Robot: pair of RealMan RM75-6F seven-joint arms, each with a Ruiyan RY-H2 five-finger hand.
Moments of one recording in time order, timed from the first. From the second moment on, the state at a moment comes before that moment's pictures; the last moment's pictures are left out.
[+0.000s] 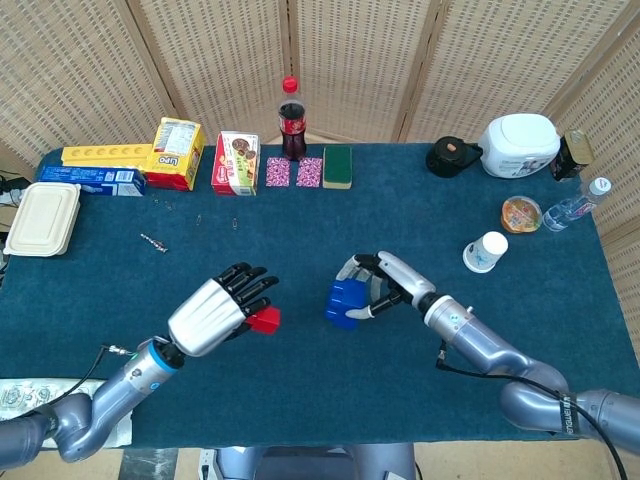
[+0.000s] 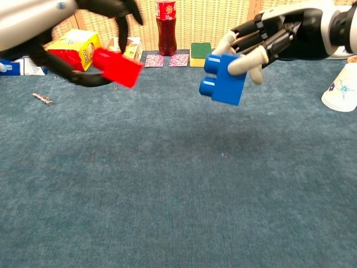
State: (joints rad) left arm -0.64 -1.38 -0.05 -1.62 1.83 1.35 0.28; right arm 0.78 -1.19 0.33 -1.74 -1.17 0.56 0.63
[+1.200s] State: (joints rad) left arm -0.56 -1.31 0.02 -1.53 1.60 1.11 0.32; right arm 0.73 -1.33 0.17 -1.64 -1.14 0.82 0.11
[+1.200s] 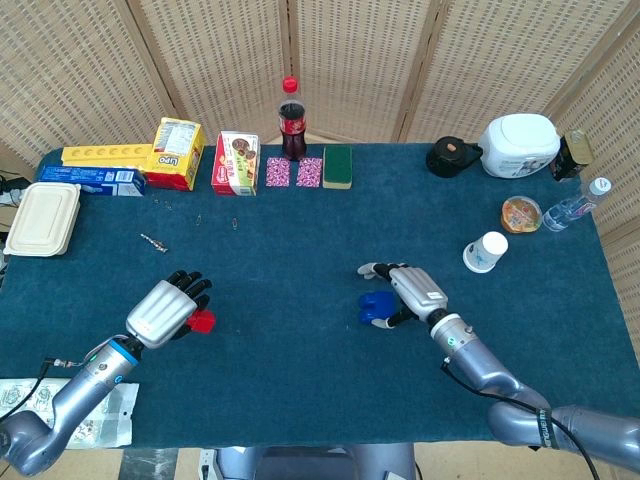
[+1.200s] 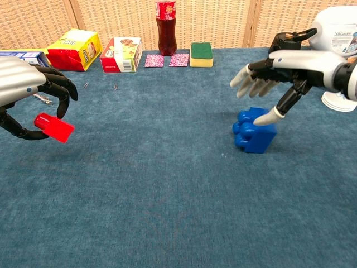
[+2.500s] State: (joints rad) left arm -0.20 -1.06 0.03 -1.66 1.54 1.55 0.10; right arm 0.36 -1.17 0.15 -1.65 -1.20 1.37 -0.09
